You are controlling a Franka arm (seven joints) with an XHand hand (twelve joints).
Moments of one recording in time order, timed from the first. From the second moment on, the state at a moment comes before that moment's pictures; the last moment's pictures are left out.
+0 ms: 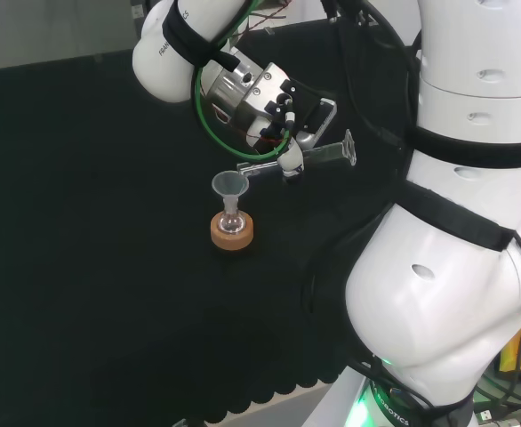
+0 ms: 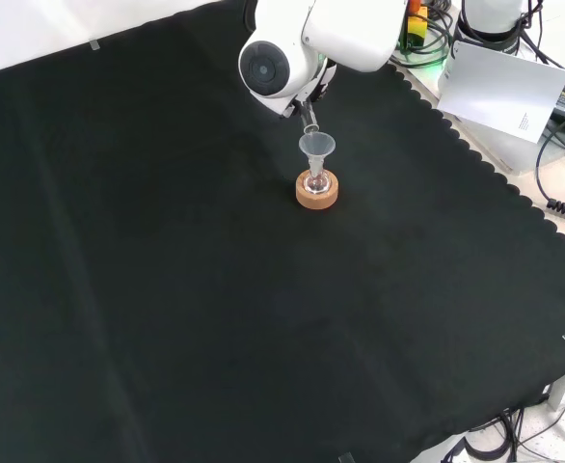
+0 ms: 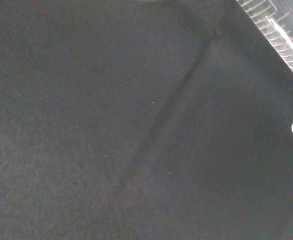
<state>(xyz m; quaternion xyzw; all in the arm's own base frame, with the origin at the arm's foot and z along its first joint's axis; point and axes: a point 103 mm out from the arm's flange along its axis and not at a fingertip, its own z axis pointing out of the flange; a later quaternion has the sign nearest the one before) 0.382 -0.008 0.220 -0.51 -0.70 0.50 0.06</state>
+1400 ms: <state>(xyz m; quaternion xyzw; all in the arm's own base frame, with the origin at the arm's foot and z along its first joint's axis) 0.379 -0.008 0.221 -0.51 -0.73 0.46 0.07</state>
